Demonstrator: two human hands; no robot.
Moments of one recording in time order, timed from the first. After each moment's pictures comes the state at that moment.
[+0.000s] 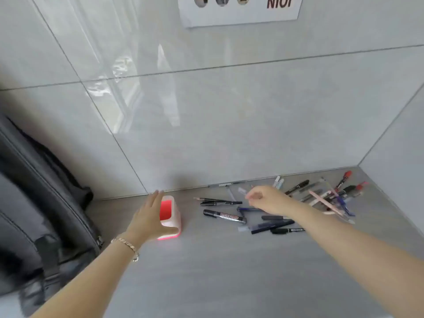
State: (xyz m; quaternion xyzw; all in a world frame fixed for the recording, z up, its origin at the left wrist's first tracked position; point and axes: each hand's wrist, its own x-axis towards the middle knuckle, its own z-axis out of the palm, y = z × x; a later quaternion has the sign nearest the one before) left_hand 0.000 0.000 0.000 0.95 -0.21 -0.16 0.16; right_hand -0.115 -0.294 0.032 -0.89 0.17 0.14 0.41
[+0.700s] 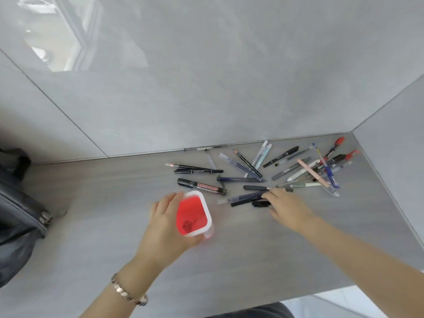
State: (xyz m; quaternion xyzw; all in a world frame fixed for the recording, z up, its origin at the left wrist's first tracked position) left_hand -0.091 -0.076 -0.017 0.90 -0.21 -0.18 0.34; right_hand -0.177 -0.358 -0.065 -0.98 0.08 0.17 0.06
